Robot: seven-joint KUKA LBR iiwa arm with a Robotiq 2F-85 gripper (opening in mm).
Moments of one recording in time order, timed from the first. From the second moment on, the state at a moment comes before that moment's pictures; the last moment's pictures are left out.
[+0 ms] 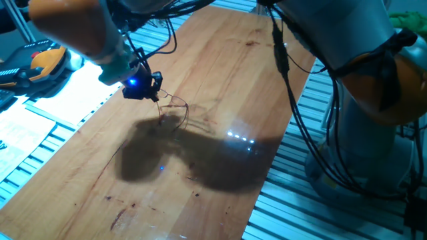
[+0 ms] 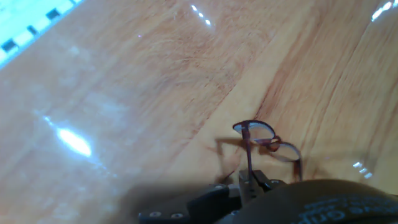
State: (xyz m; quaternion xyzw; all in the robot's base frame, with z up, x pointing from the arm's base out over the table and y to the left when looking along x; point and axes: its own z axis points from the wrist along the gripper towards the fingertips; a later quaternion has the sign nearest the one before) arm 0.582 0.048 0.092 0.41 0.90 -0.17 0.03
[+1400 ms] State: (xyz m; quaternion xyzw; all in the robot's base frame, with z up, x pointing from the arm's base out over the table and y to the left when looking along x) arm 0.572 0.047 0.072 0.43 0.90 -0.07 0.02
